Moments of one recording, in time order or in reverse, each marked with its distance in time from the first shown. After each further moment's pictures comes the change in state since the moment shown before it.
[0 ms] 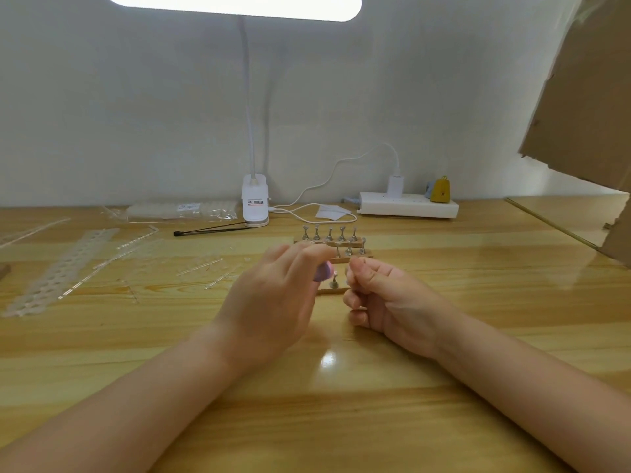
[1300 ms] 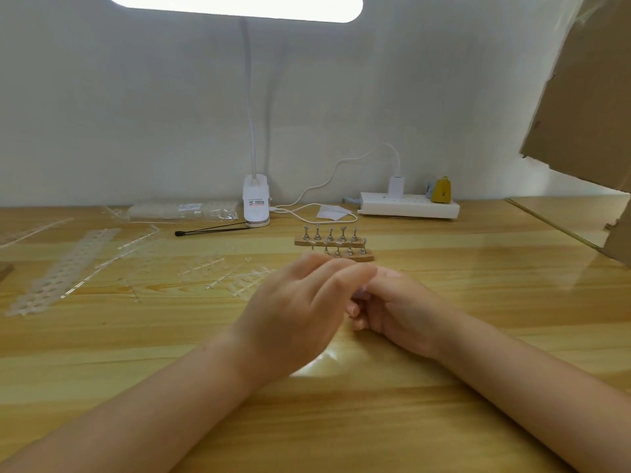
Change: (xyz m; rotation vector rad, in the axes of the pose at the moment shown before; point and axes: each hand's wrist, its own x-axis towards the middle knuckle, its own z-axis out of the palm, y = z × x) left_hand 0.005 0.015 0.006 0.019 0.032 0.220; right_hand 0.002 0.001 -0.003 -0.089 -0.099 -0.001
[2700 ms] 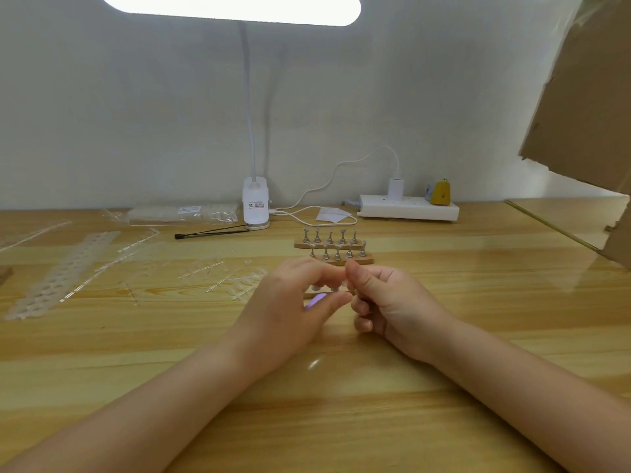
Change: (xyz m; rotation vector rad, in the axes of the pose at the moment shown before) left_hand -0.007 -0.006 0.001 -0.373 -0.077 -0.569; right_hand 0.002 0.003 0.004 0.009 0.224 -0.012
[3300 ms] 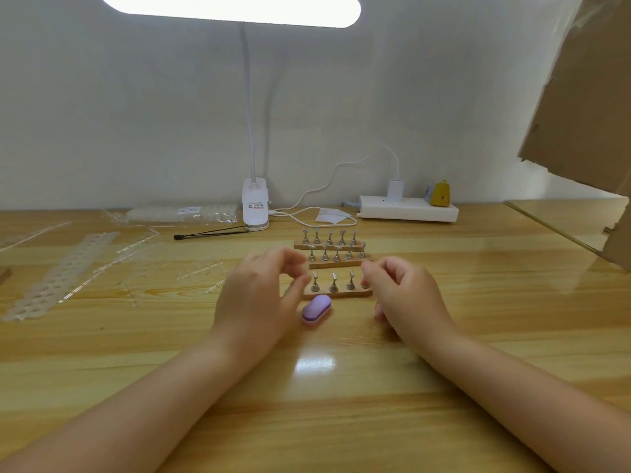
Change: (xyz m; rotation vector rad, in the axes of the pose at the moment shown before) left_hand -0.003 -0.018 -0.004 0.272 0.167 -0.179; right_hand -0.007 0.000 -0.008 -0.722 0.401 -0.252
